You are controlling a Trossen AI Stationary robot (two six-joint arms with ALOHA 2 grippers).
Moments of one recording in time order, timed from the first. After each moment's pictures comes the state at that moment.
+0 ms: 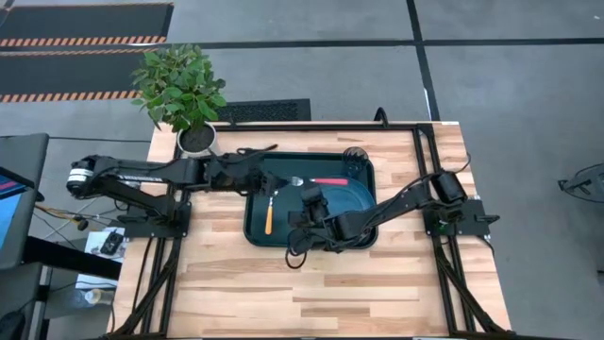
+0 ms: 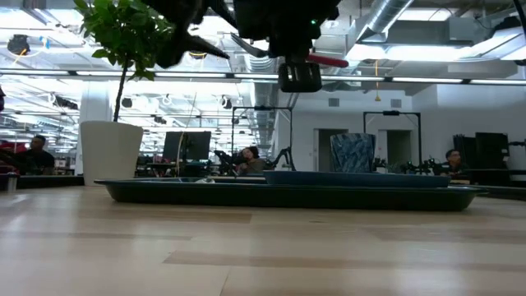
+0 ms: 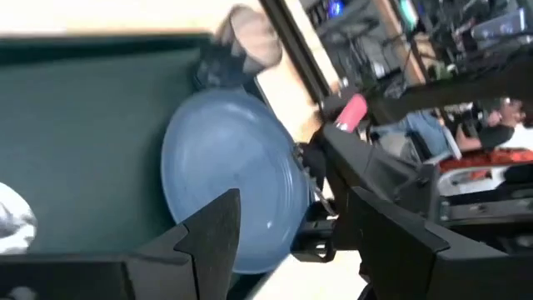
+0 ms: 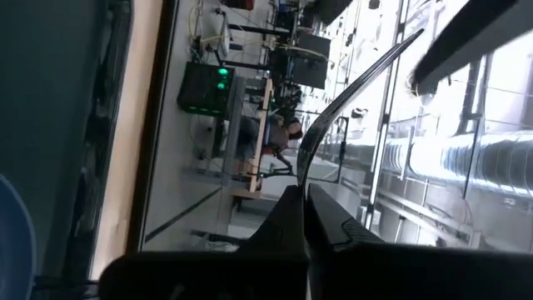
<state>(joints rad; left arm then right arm) 0.05 1.21 0.96 -0.25 -0.17 -1.04 0.28 1.99 1.46 -0.17 1.52 -0.96</state>
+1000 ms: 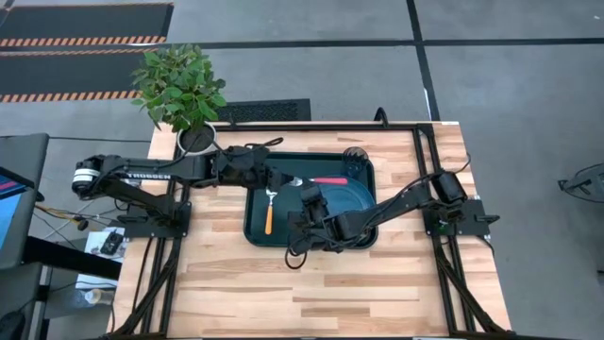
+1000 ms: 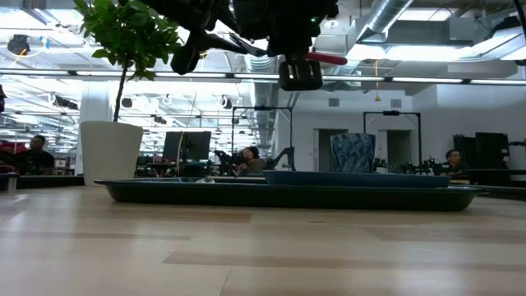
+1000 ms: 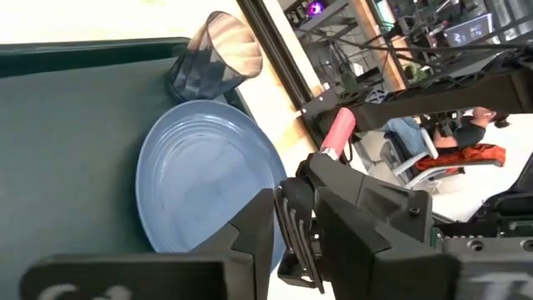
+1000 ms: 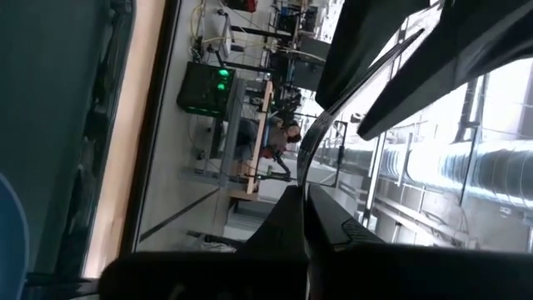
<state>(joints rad) 0.11 1.26 0.96 -0.14 -0.07 -1.00 0.29 1.99 1.47 -0.20 1.50 -0.97</state>
